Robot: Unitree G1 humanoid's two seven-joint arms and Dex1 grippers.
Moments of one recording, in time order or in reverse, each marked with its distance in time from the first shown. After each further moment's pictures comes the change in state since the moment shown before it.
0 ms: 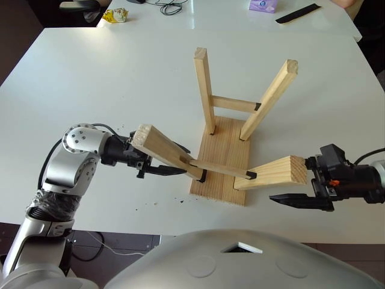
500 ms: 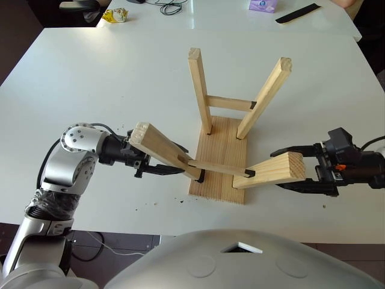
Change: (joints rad) left arm -0.005 0.000 0.002 0.018 -0.017 0.010 -0.027; right arm -0.135 0.000 0.023 0.100 0.013 0.026 0.019
